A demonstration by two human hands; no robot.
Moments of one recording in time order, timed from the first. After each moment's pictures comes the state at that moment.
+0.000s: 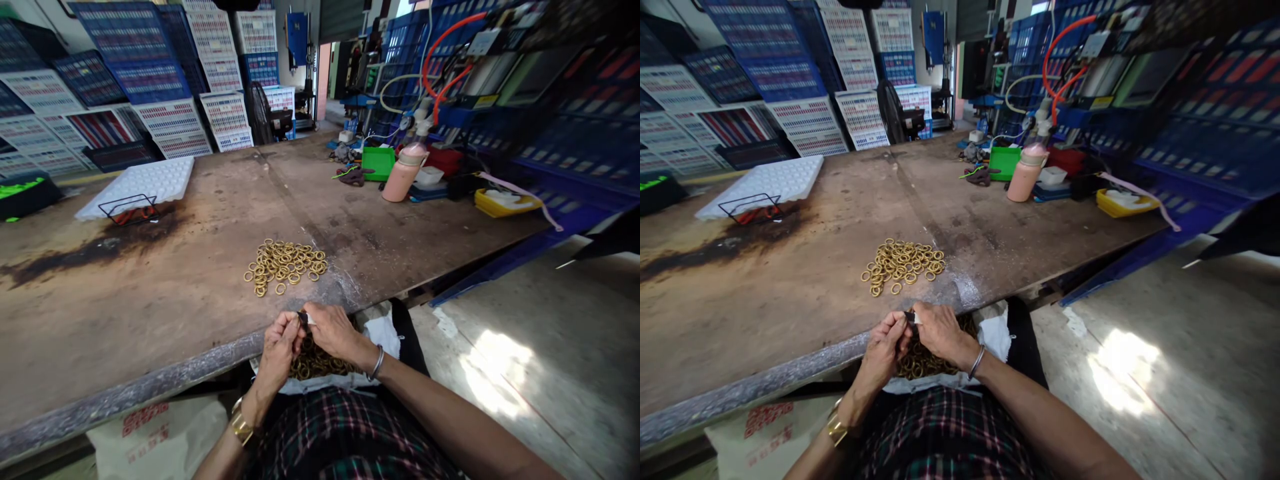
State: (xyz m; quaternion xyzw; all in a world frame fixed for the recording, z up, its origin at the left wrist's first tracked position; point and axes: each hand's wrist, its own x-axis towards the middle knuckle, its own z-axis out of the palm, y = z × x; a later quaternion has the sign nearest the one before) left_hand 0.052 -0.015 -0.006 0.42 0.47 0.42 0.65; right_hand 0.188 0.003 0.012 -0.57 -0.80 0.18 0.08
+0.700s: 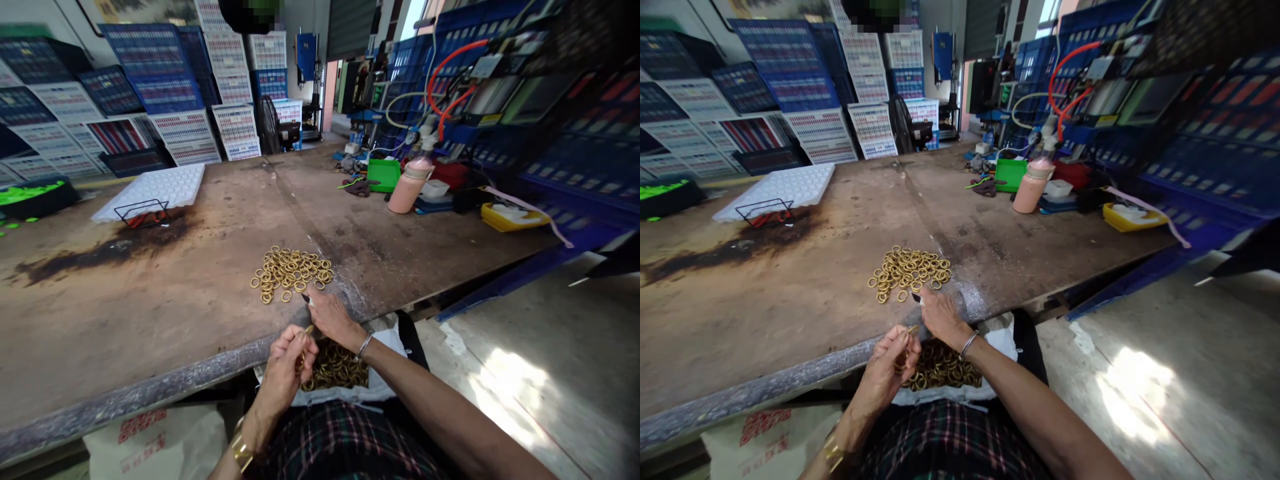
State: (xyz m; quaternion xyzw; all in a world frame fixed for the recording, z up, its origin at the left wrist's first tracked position) left_hand 0.053 -0.030 0.016 0.33 0.39 0.45 0.74; right_hand 0.184 0.045 0.005 -0.60 -0.78 0.14 0.10
